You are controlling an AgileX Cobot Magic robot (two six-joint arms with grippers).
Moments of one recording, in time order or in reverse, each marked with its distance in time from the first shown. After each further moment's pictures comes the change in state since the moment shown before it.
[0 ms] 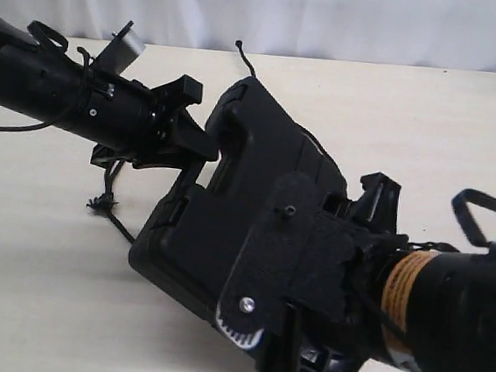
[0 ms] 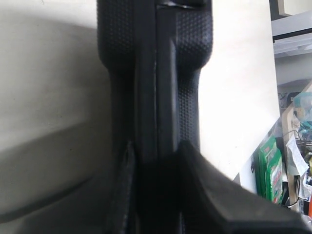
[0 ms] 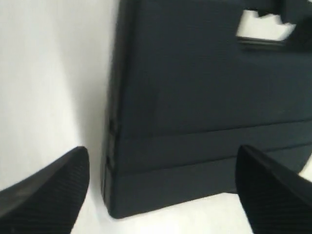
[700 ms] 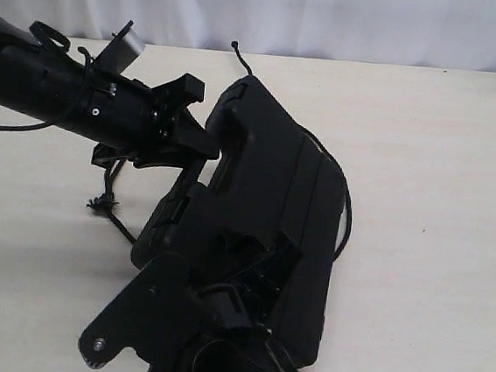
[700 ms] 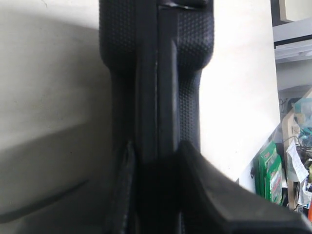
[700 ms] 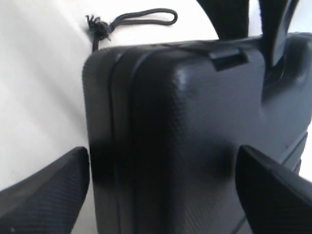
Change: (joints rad) left arm -0.006 0.000 0.000 -0.006 -0.019 -0.016; right arm 0.269 0.546 -0.004 -0.969 0.247 1.395
